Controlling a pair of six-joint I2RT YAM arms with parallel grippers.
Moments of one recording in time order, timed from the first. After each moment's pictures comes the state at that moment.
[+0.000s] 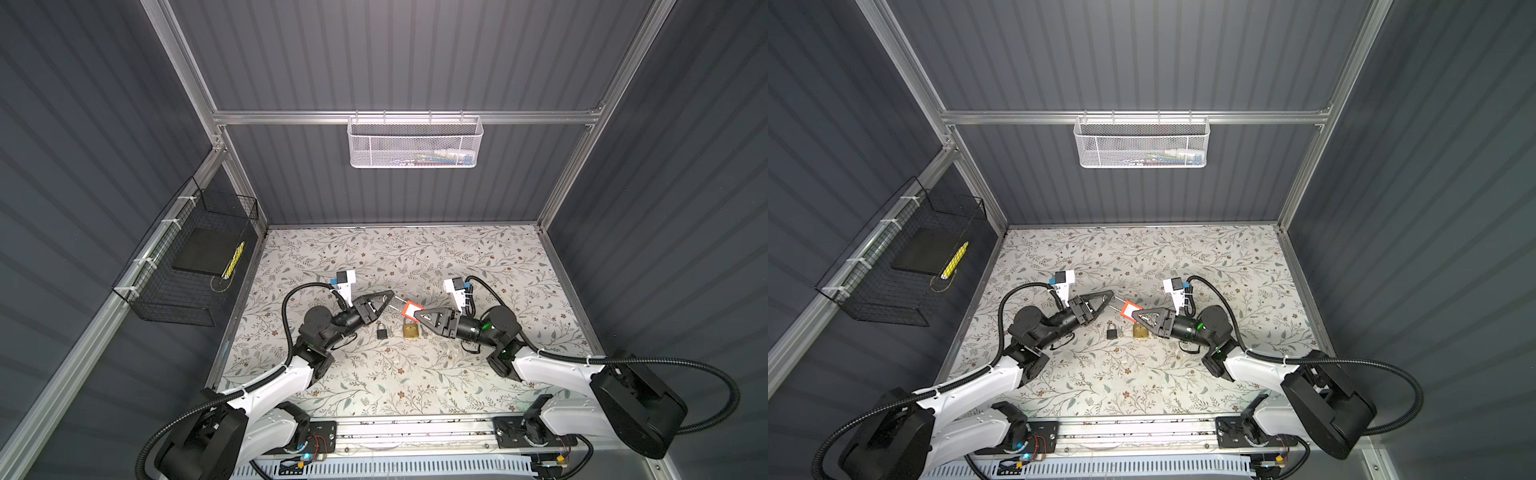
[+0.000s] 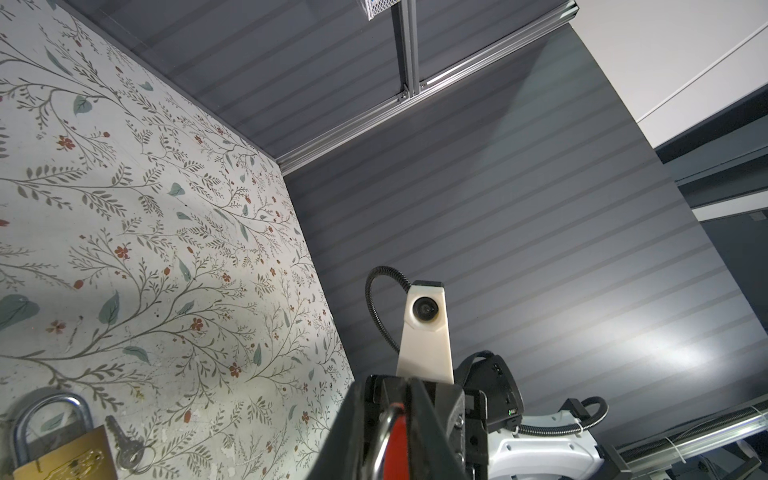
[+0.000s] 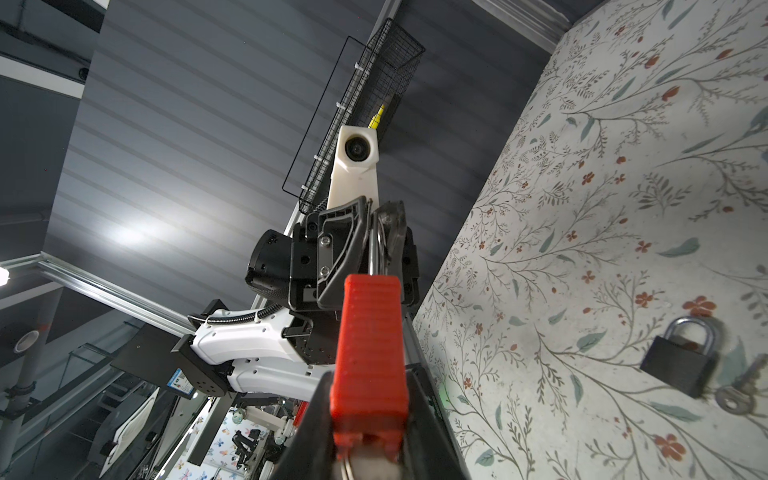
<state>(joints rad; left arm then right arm) -0.56 1.12 0.38 0.87 0.46 -1.18 0.67 1.29 0.38 1.05 -0.65 1.15</state>
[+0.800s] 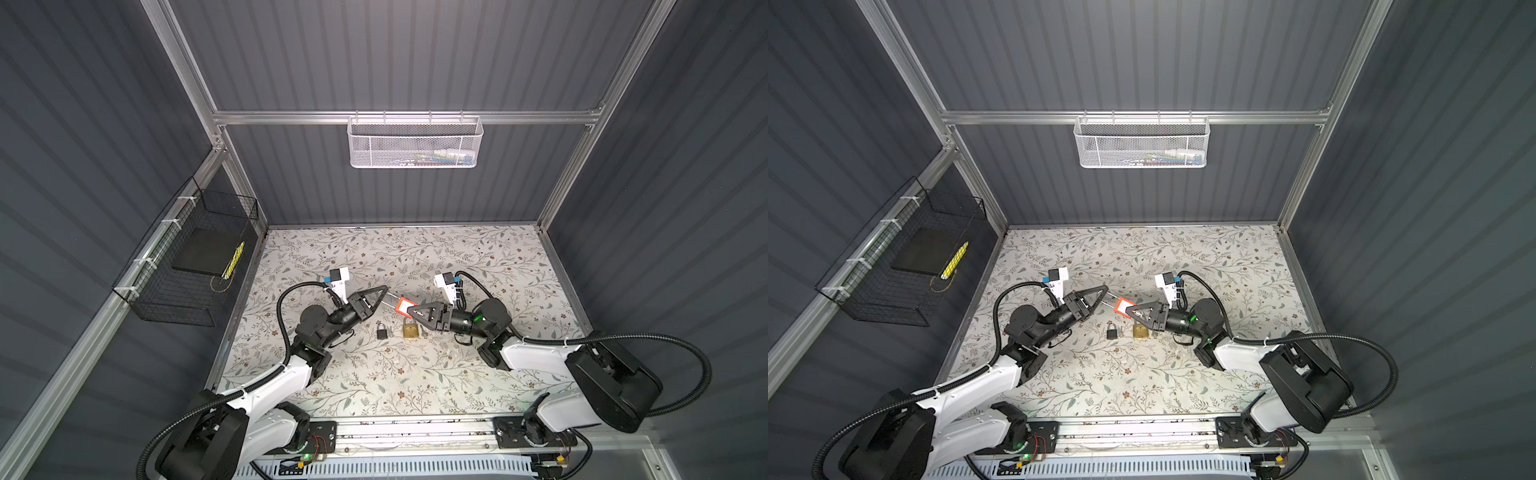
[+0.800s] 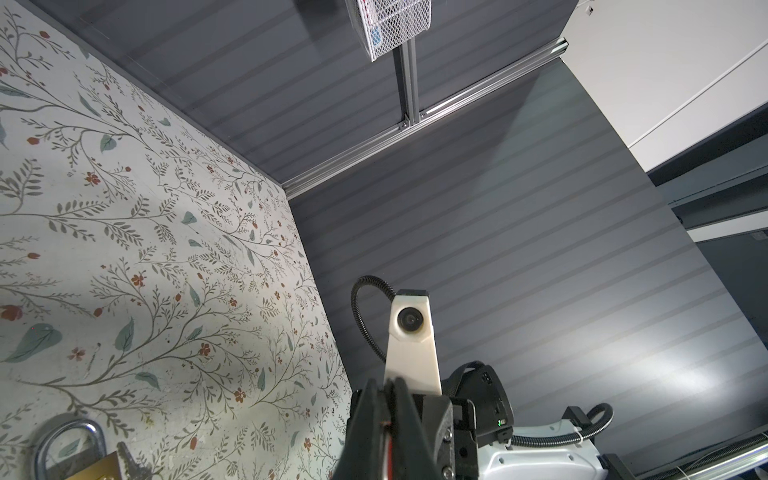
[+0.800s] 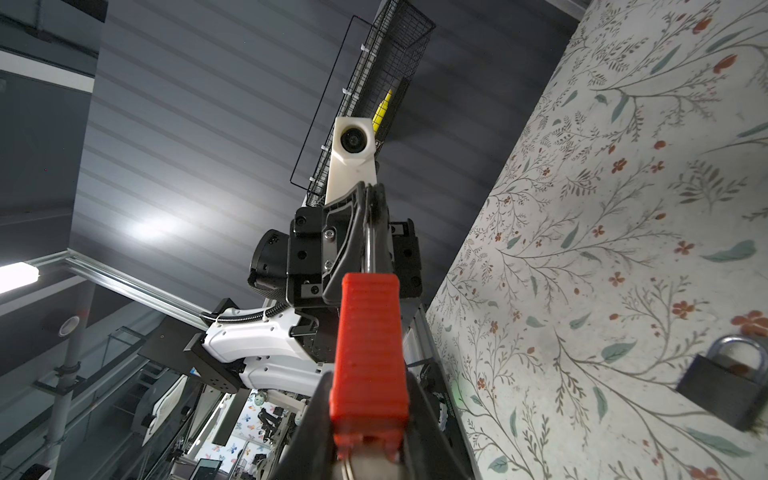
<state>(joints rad) -0.53 1.12 0.38 0.90 0.44 -1.19 0.66 1.47 0.46 1.19 -0.74 1.24</state>
